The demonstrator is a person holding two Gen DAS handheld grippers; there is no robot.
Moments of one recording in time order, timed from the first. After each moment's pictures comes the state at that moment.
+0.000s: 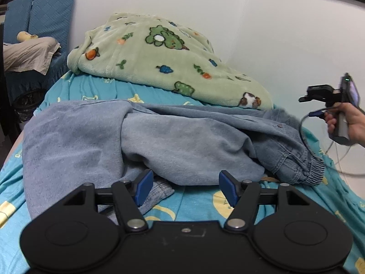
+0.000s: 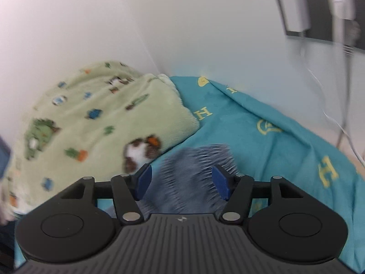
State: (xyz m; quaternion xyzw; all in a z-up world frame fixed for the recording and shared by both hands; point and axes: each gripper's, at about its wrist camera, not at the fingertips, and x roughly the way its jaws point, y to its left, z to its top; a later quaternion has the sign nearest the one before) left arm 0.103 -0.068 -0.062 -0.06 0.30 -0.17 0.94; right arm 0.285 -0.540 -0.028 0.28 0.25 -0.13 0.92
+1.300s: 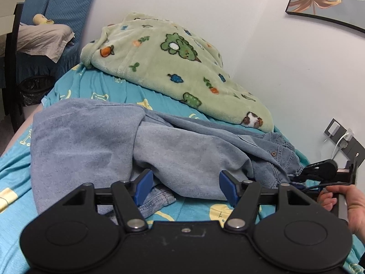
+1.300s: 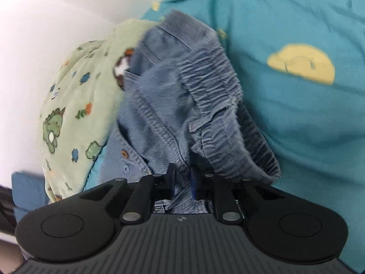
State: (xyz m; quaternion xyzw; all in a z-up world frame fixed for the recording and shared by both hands) left arm 0.102 -0.040 -0.047 -0.13 0.29 -0.15 0.93; right arm 0.185 -0.457 -0.113 0.51 0.32 -0.13 0.79
